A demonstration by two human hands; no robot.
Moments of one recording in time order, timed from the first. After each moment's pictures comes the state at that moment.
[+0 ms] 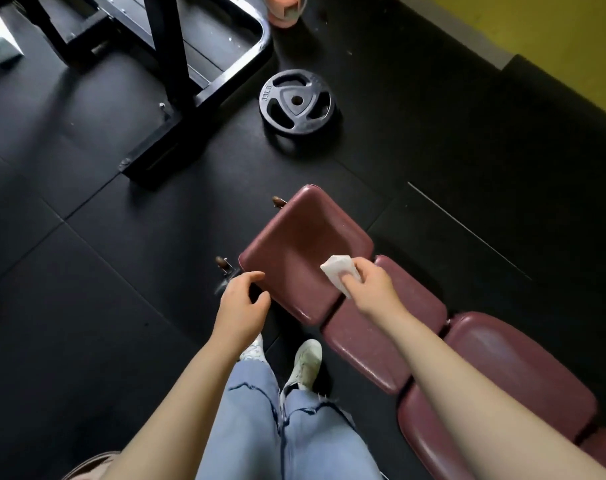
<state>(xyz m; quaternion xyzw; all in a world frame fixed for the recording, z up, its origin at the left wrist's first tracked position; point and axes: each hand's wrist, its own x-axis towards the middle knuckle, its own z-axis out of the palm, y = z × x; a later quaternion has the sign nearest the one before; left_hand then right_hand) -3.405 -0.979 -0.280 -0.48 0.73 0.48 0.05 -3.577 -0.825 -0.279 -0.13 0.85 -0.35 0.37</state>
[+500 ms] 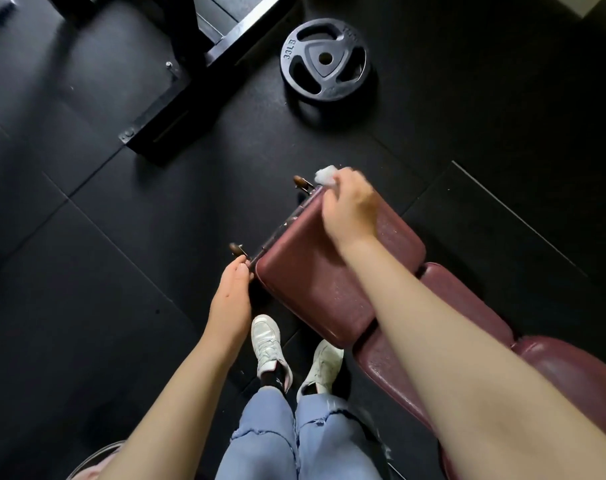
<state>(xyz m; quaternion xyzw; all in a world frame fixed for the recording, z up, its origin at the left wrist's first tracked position) -3.412 -1.038 -0.352 -0.60 0.53 0.60 -0.03 -3.626 -0.998 -0.369 -0.25 0.90 -0.35 0.12</state>
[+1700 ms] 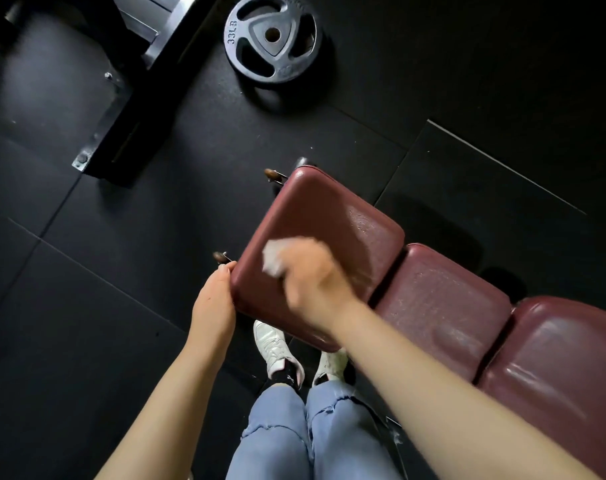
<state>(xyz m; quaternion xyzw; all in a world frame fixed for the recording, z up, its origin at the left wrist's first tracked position) -3.451 -1.050 -0.360 -0.57 0.59 0.57 0.04 -3.576 -0.935 -0.390 -0.46 0.78 -0.38 0.19</state>
